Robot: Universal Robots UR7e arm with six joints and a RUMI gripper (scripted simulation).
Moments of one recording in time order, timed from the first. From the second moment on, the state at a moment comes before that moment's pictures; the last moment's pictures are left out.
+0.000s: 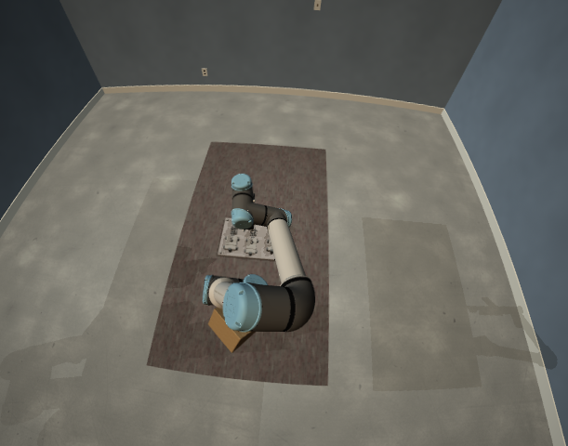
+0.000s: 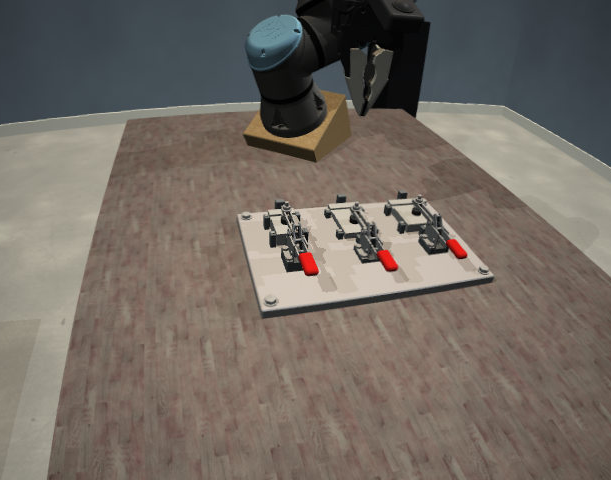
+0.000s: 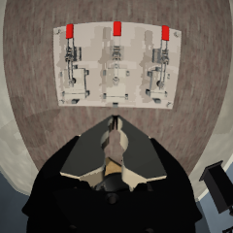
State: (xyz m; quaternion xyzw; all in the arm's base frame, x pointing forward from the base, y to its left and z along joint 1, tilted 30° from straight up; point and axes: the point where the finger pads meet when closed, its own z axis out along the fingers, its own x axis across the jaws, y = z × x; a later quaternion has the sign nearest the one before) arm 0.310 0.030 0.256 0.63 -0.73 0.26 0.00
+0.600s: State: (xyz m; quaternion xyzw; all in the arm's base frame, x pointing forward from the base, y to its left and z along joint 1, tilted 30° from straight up) arm 0.310 0.030 0.256 0.63 -0.73 0.26 0.00
